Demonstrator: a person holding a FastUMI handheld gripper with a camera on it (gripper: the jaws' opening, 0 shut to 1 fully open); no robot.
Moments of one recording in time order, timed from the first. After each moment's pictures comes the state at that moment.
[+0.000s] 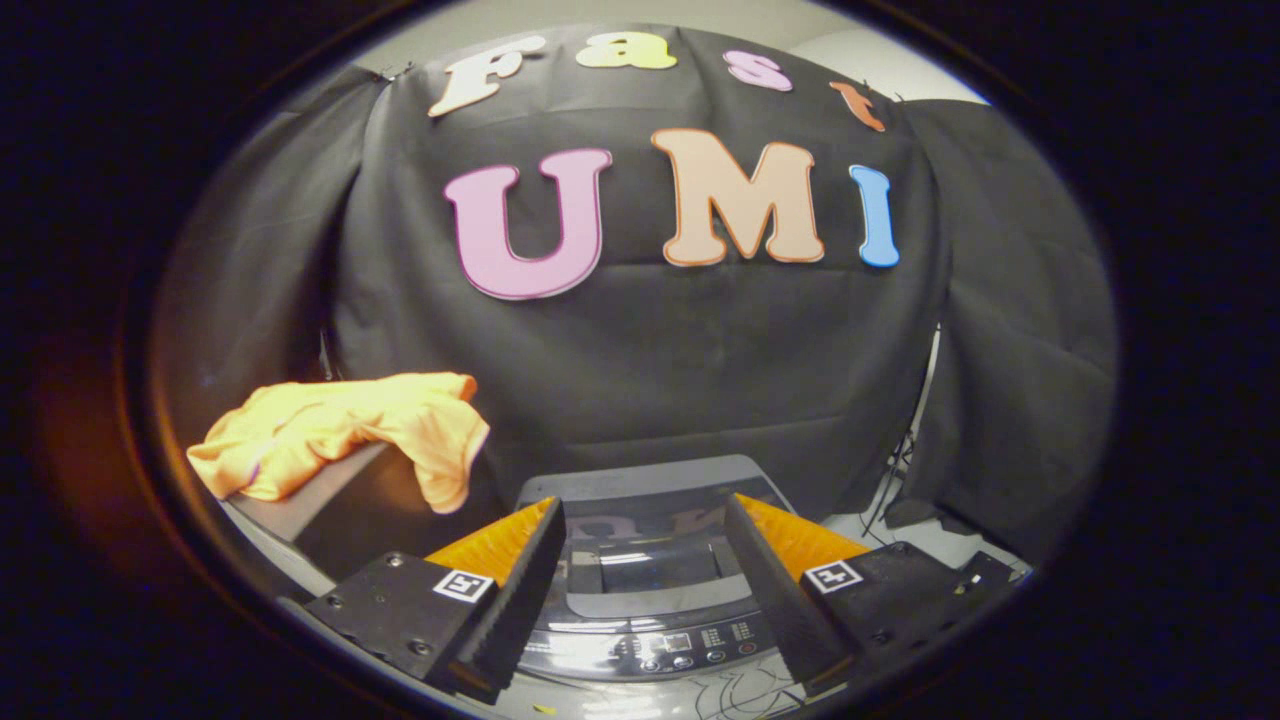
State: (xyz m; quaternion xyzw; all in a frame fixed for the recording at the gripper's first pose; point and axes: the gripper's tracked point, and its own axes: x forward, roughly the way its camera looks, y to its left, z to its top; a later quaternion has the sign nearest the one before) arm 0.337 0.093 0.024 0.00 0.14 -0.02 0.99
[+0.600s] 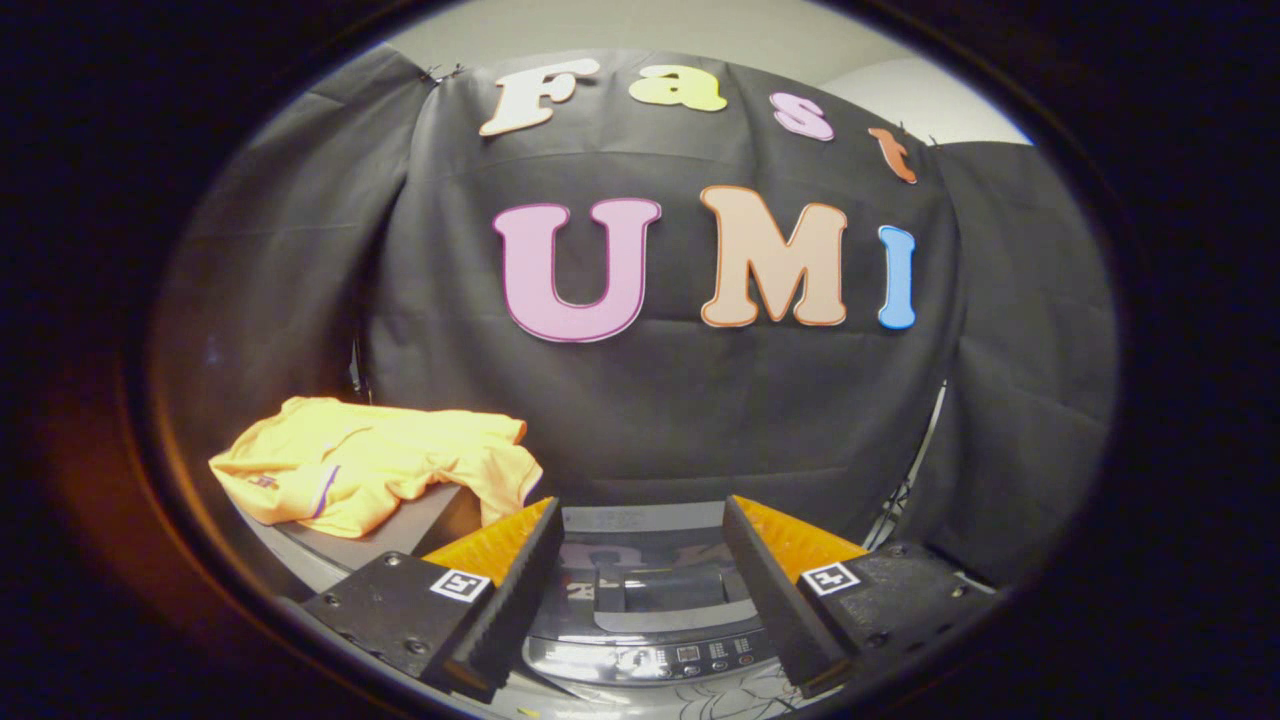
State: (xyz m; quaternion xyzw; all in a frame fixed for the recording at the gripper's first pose) arm 0.330 0.128 0.048 -0.05 0.13 0.00 0.99
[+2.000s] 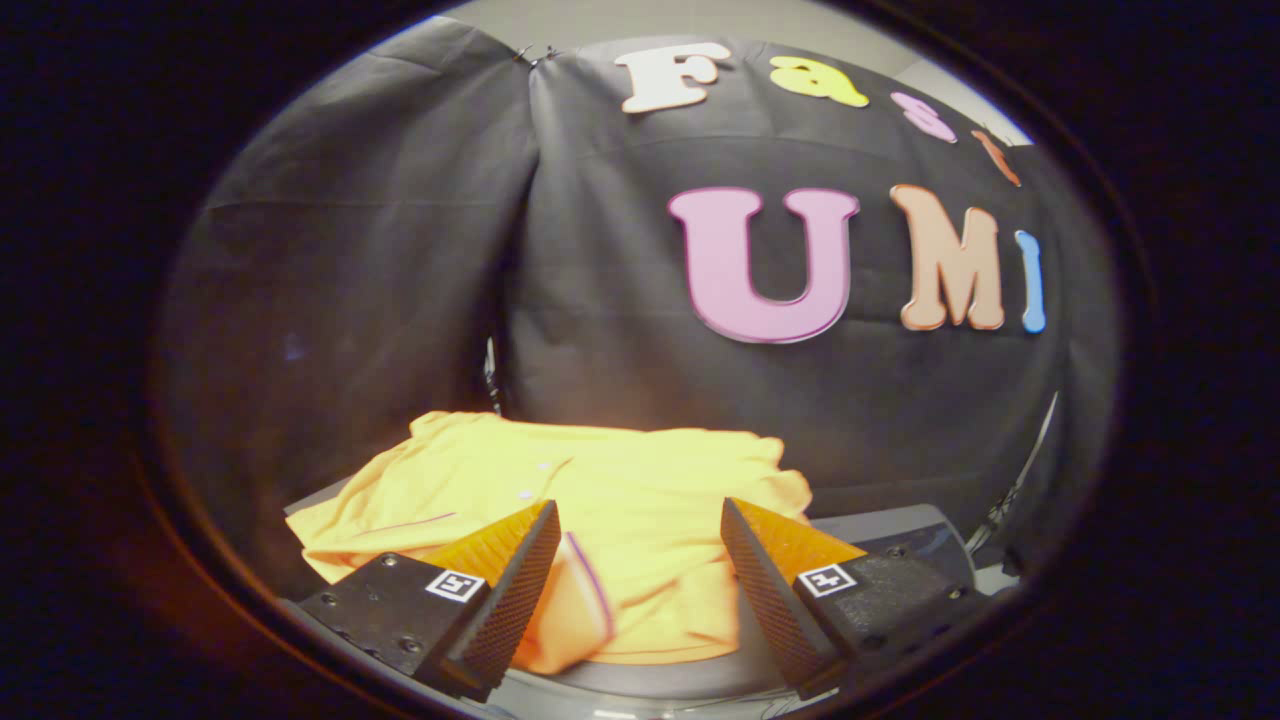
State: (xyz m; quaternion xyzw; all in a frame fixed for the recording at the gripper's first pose) arm 0.348 0.400 0.026 -0.03 0.15 0.16 0.98
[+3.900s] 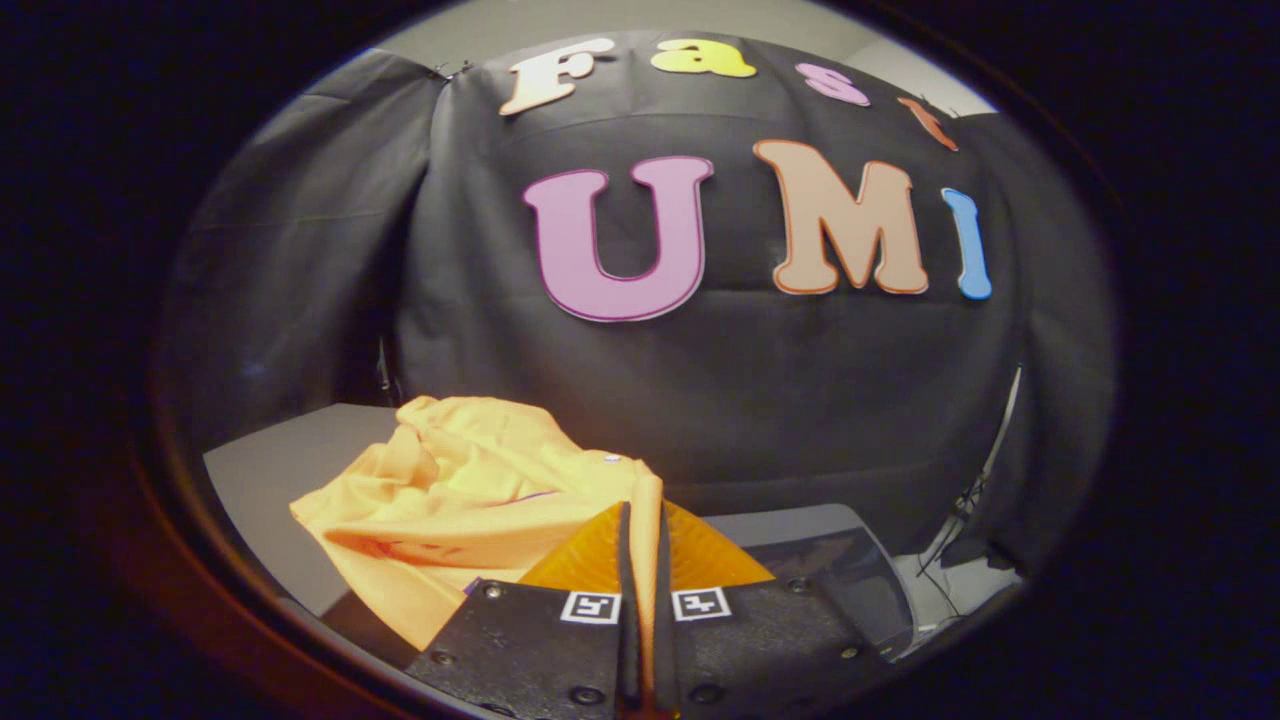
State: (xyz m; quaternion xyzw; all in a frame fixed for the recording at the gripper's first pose) arm 0.411 0.143 -0.011 -0.02 0.12 0.06 0.99
